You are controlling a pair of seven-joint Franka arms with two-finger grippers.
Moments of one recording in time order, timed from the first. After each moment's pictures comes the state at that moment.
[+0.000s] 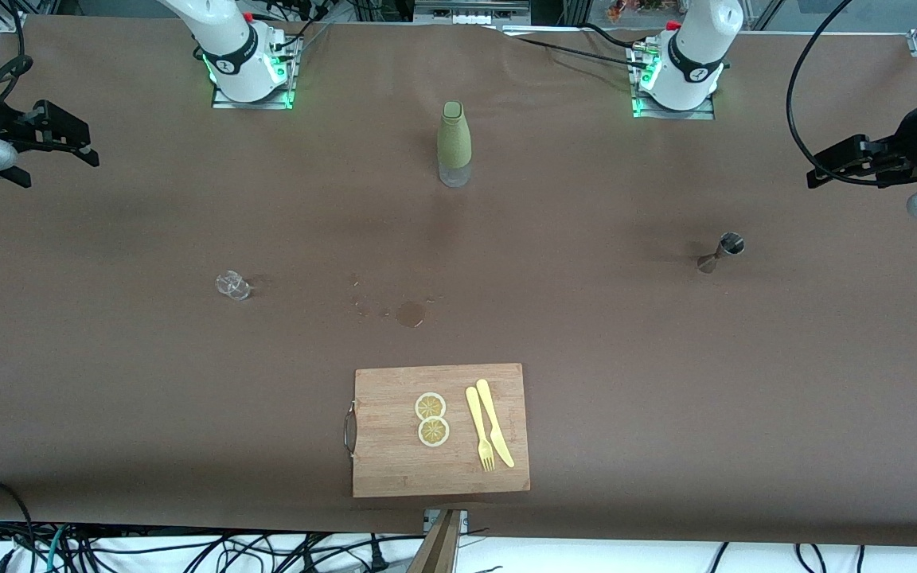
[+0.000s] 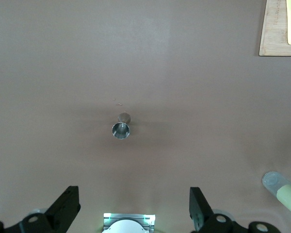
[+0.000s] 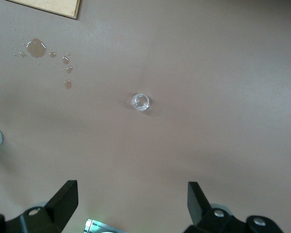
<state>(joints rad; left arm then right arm) -0.16 0.11 0.16 -1.38 -0.08 1.33 -0.07 0.17 -0.07 -0.17 -1.67 0.04 1.55 -0.32</state>
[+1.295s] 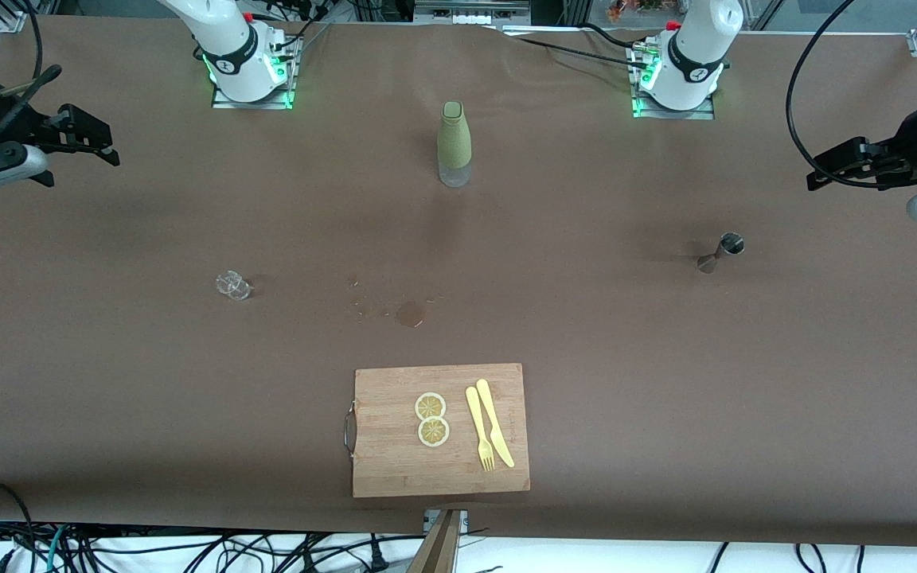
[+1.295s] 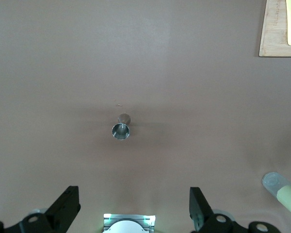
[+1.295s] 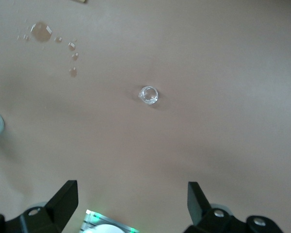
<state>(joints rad) -0.16 0.12 0.16 -1.38 -0.08 1.33 -0.07 0.17 -0.06 -0.16 -1.71 0.04 1.55 -0.40</state>
